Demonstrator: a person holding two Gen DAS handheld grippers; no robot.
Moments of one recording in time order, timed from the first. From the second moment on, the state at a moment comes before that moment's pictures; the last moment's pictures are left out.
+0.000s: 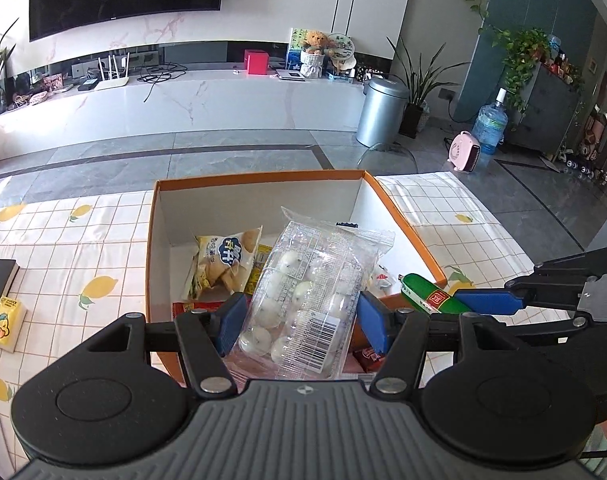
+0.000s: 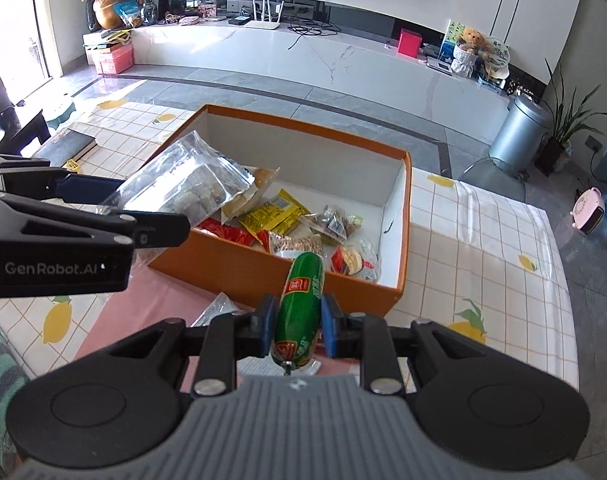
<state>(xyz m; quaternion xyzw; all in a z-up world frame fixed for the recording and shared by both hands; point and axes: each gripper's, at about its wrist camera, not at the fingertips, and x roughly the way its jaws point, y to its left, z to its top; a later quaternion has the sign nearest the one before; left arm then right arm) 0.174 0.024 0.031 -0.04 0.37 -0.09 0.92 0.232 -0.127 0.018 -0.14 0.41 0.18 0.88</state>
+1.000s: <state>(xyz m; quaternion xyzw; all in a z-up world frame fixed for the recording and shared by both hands) 0.272 0.029 -0.031 0.02 0.45 -0.05 0.89 0.355 -0.091 -0.057 -0.24 0.46 0.20 0.83</state>
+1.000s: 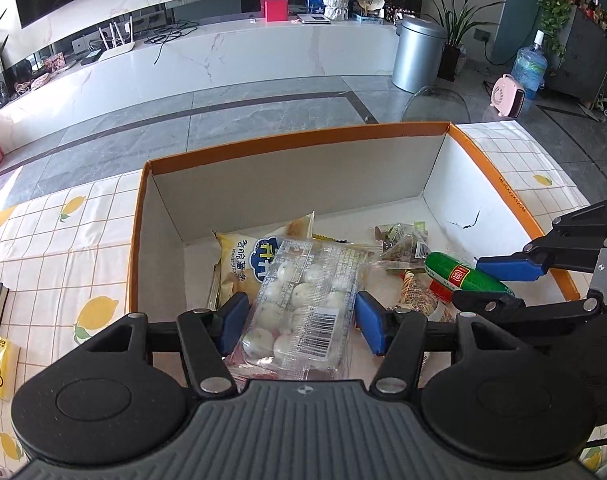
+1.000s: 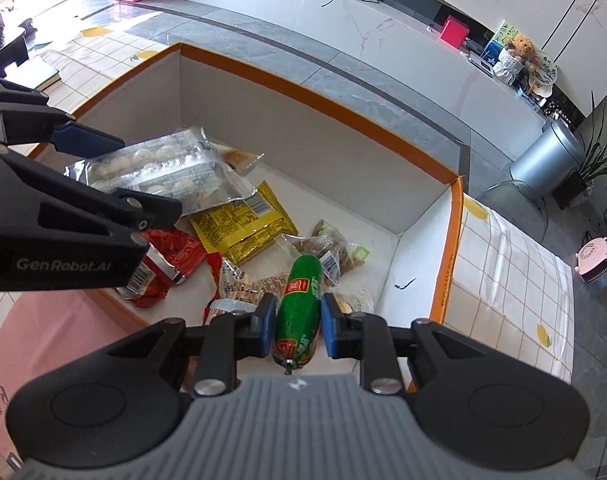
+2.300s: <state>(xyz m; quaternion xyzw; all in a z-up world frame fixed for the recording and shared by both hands) 0.296 0.019 -0.059 0.09 0.49 -0.02 0.87 0.381 -0.082 -0.083 -0.29 0.46 0.19 0.81</state>
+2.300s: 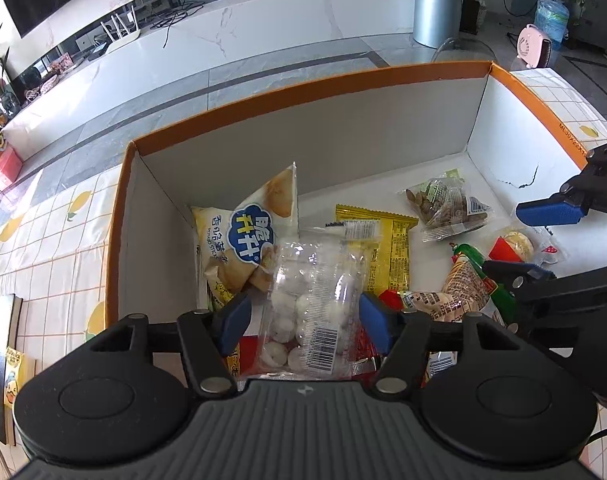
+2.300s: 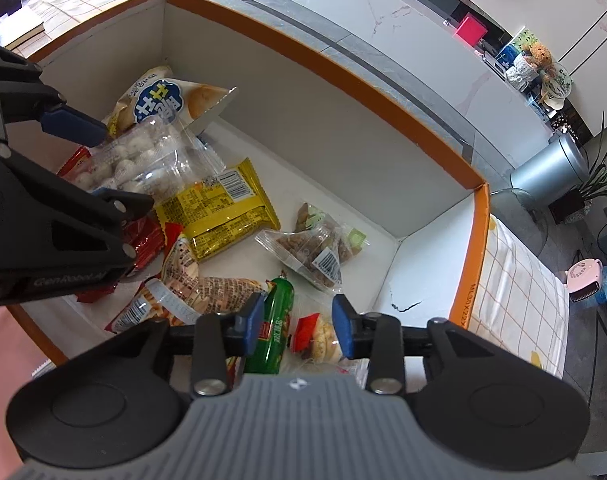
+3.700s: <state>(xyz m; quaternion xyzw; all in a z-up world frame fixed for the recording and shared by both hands) 0.136 -0.019 -0.008 0.02 0.40 -0.11 0.91 0.214 -0.198 -0.050 -0.01 0.44 0.15 0.89</state>
